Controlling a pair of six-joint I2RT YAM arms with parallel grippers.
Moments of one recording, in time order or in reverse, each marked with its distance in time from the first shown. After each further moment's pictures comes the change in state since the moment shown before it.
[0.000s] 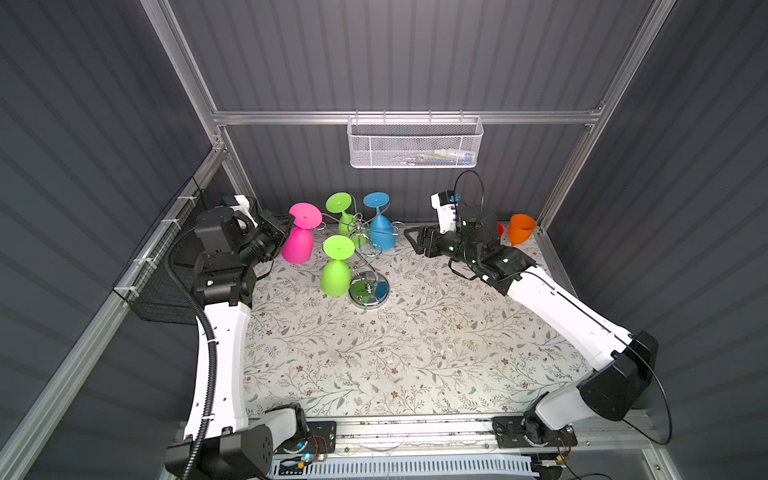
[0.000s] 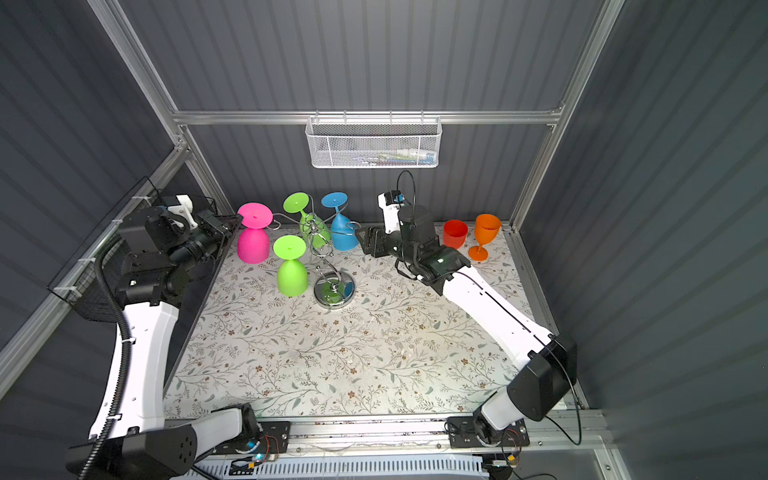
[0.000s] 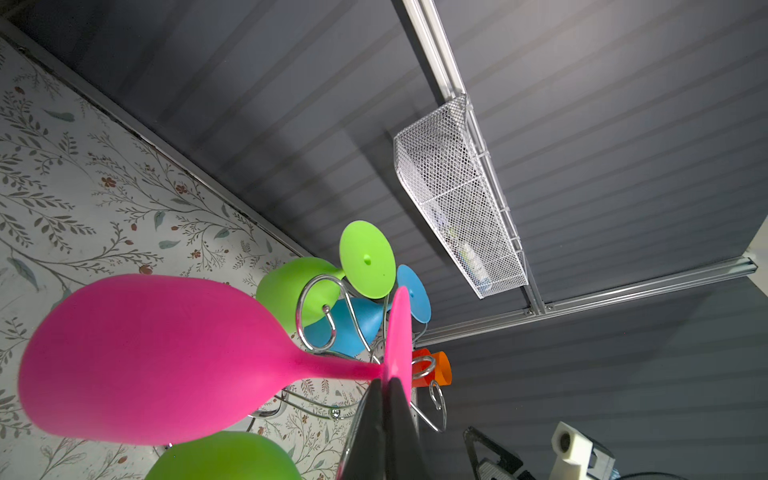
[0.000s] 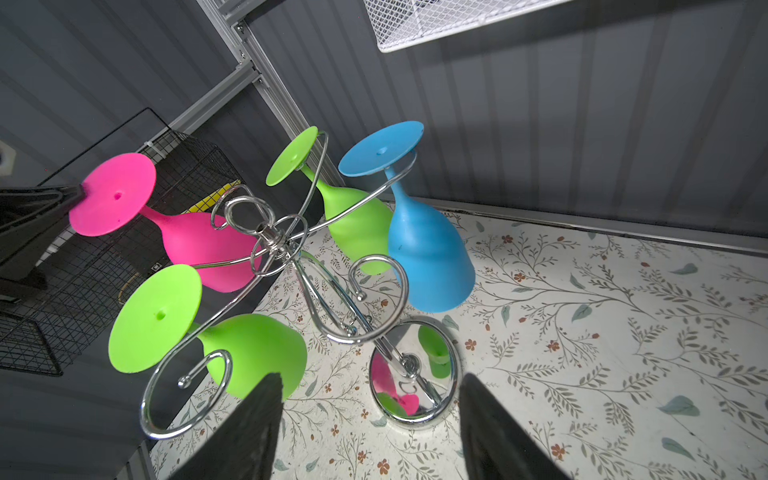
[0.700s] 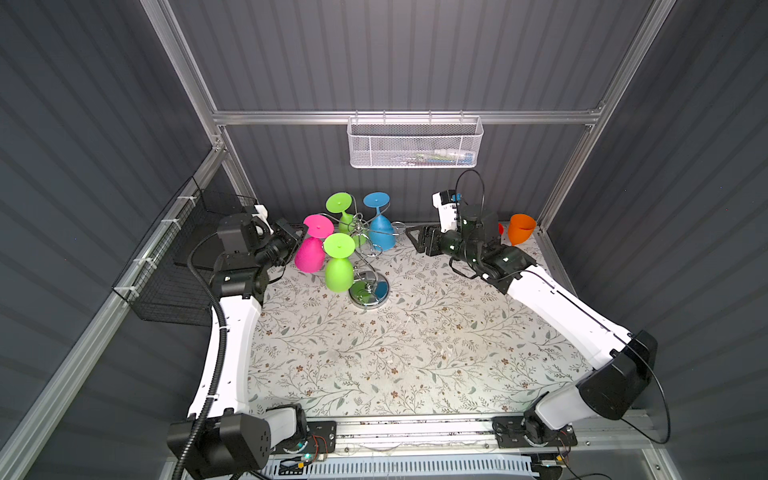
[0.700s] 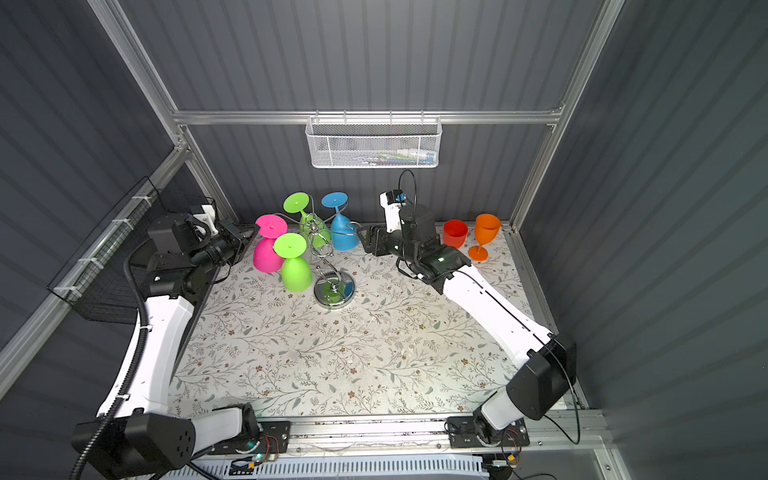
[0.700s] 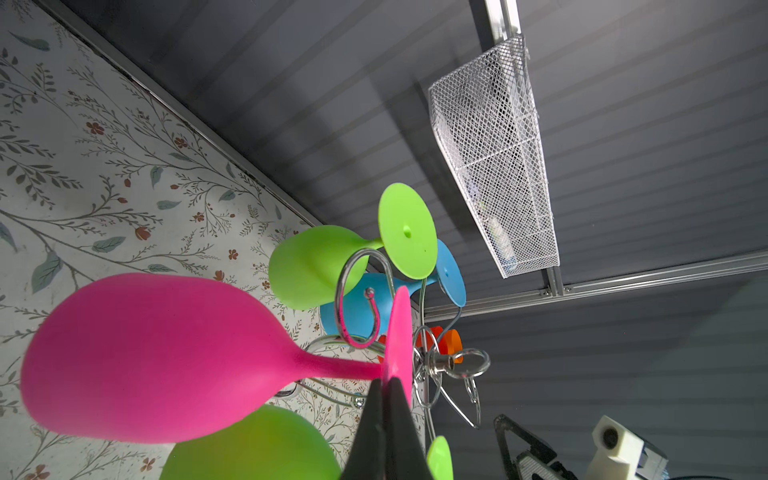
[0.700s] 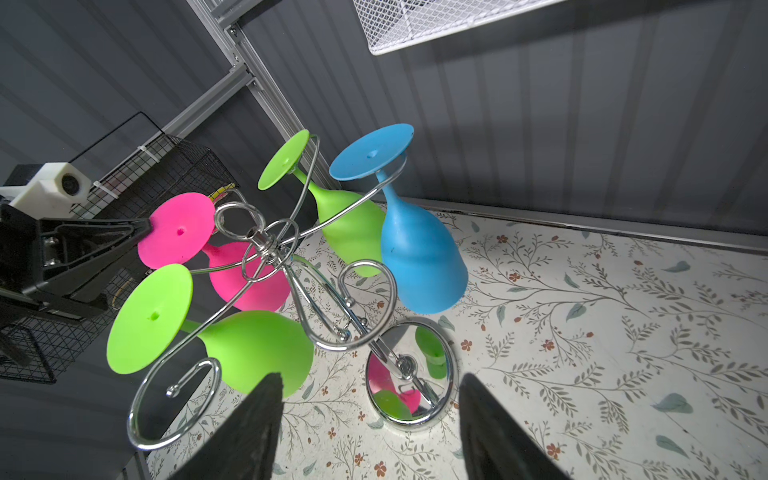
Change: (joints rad) left arm -0.042 0.034 -0.132 0.081 0.012 -0.006; right arm -0.011 0.005 0.000 0.000 0.000 0.006
